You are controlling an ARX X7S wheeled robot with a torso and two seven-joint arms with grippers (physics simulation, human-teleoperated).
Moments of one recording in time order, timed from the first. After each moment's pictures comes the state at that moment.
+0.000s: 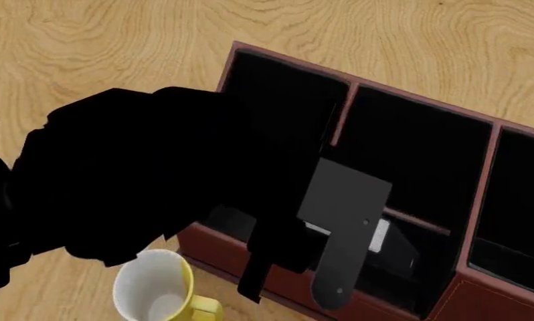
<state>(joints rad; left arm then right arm) -1.71 -0.02 1.58 -0.39 -0.42 -0.48 0.82 0.50 0.69 0.31 -0.89 0.70 0.73 0.60</state>
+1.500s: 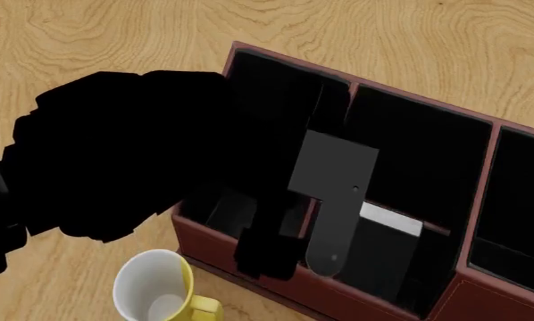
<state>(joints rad) -1.72 -0.02 1.58 -0.49 -0.45 -0.42 0.80 0.46 0.71 0.32 -0.87 0.69 0.70 0.61</state>
